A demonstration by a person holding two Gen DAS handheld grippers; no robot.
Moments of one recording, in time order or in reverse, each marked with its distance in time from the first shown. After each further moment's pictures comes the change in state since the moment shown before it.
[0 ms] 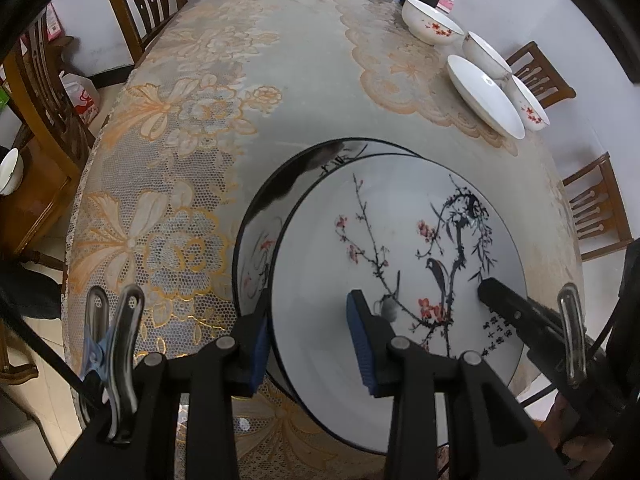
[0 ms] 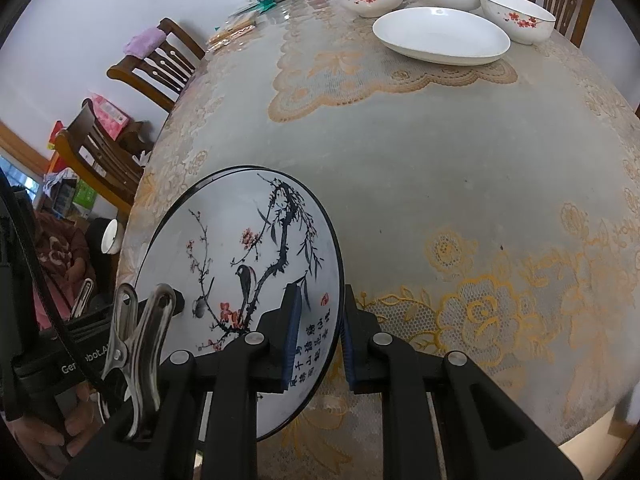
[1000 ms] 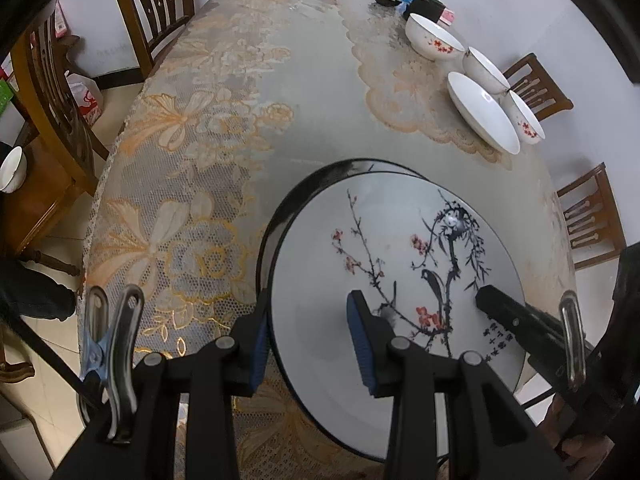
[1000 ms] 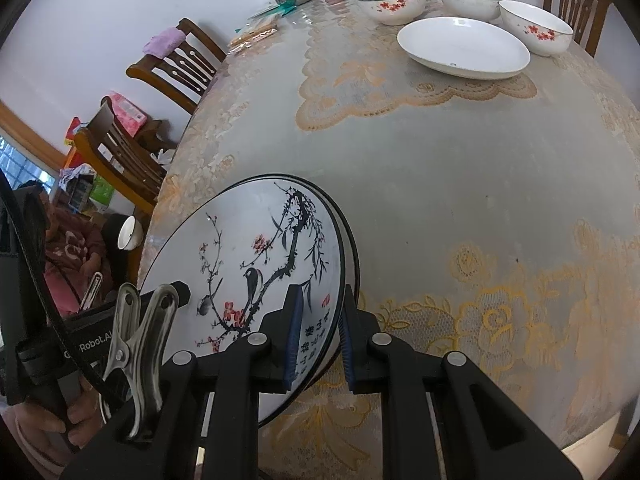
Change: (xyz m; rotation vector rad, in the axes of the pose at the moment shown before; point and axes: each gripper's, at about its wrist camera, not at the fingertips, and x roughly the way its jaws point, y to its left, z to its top) left arm -0.017 0.009 0.004 -0.012 -0.030 -0.016; right arm -0.009 0.011 0.004 -0.026 -0.002 0.054
